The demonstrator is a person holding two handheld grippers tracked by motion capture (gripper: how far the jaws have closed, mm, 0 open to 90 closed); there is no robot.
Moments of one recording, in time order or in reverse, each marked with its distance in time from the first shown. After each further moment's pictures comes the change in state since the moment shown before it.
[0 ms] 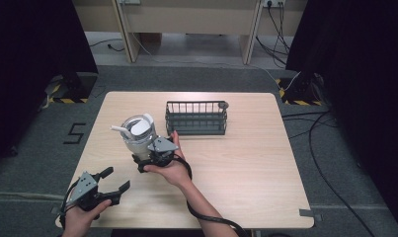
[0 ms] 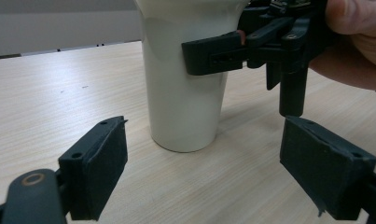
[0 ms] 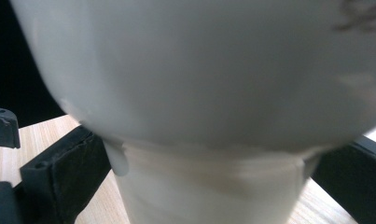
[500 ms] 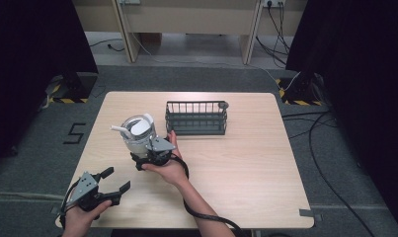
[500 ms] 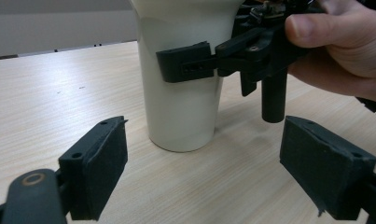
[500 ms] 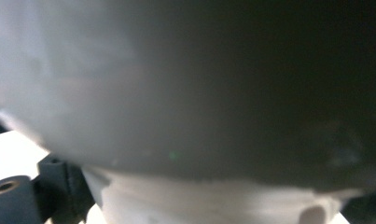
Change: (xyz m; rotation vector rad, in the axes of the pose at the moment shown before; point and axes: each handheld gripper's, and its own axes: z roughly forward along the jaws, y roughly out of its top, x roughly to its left) left arm -0.001 0.000 0.000 0.003 -0.009 0.005; right arm -0.001 -0.006 0.014 -0.018 -0.005 0.005
